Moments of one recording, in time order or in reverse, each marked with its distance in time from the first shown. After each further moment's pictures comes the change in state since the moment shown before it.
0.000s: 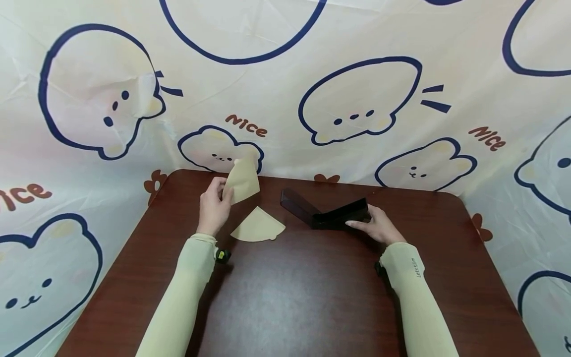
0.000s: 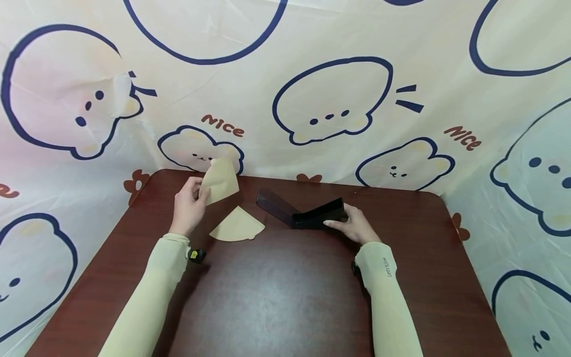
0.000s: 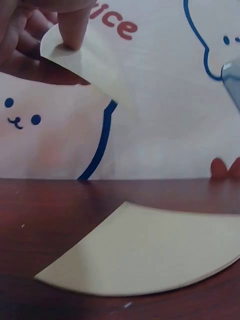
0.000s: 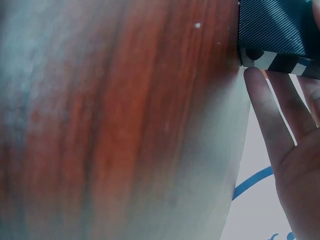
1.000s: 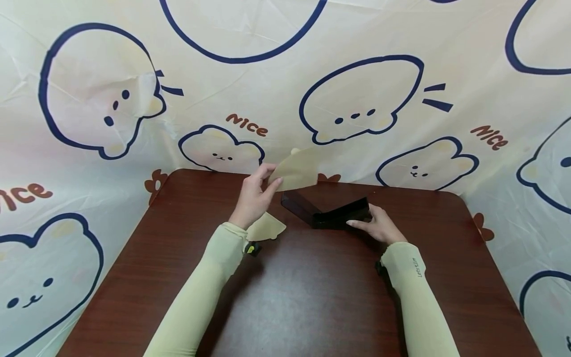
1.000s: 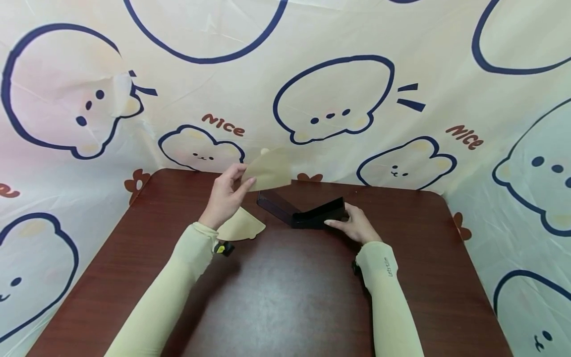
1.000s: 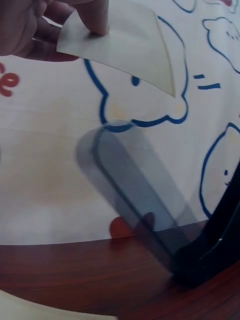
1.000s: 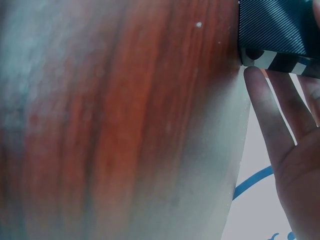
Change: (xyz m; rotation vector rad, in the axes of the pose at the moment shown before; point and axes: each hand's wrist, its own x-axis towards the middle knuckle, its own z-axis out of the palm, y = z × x) left_hand 0.005 0.098 0.041 -0.306 -0.229 0.333; right_hand 0.000 -0.002 0.000 0.000 0.008 0.004
